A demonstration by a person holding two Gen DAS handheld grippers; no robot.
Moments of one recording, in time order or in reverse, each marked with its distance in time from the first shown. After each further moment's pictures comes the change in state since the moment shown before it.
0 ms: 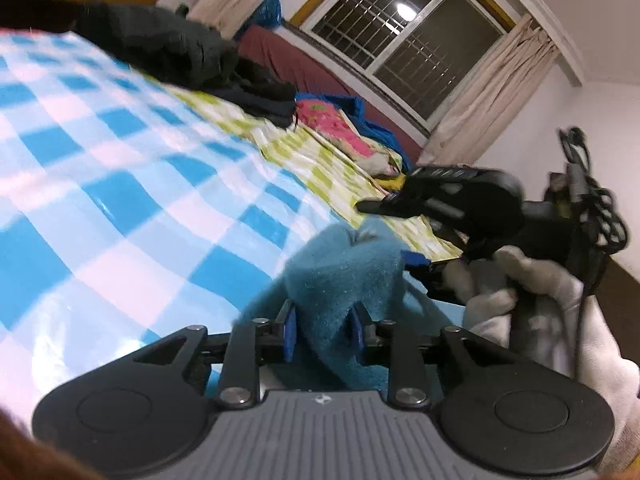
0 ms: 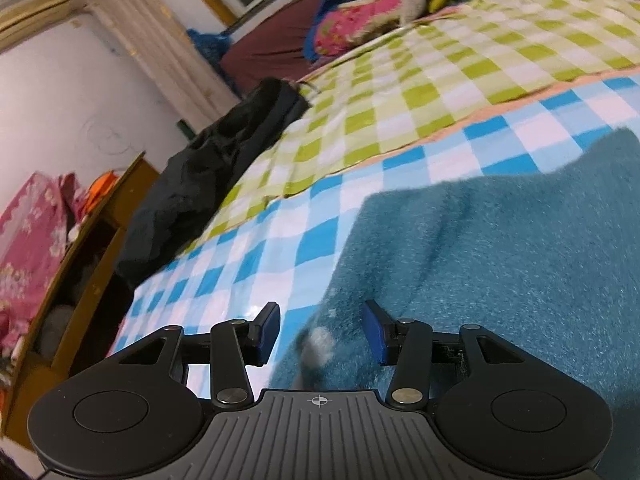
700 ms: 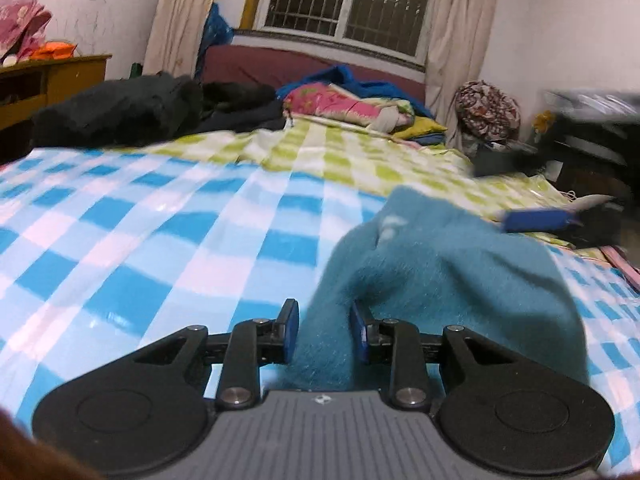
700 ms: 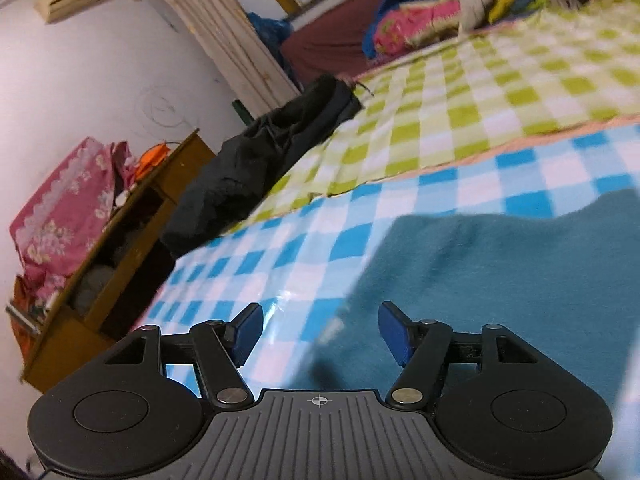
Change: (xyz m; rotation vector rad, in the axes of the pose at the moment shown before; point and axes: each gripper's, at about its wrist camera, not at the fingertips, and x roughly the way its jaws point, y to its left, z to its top) left arm 0.051 -0.021 0.012 0.386 0.086 0.180; right arm -0.068 -0.024 0.004 -0.119 -0.005 0.108
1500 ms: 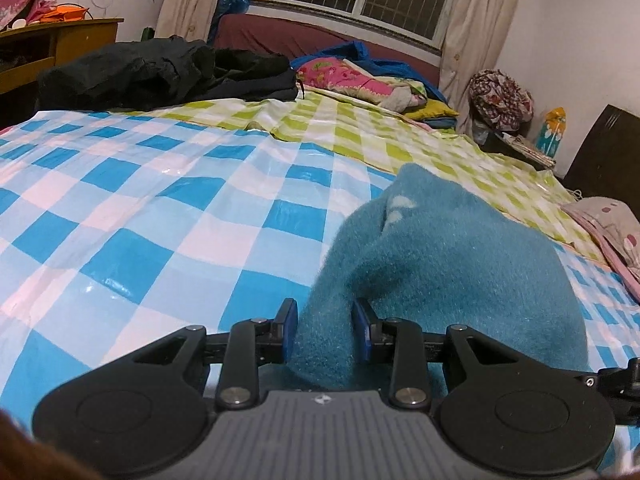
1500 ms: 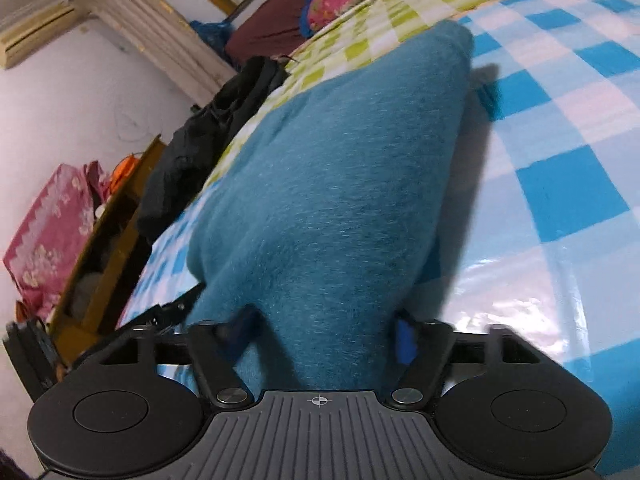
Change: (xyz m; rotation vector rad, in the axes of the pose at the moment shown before) left arm -0.007 -0.003 -0.001 -0.054 0.084 0.004; right arm -0.043 -0.090 -0.107 0.265 0.062 0.023
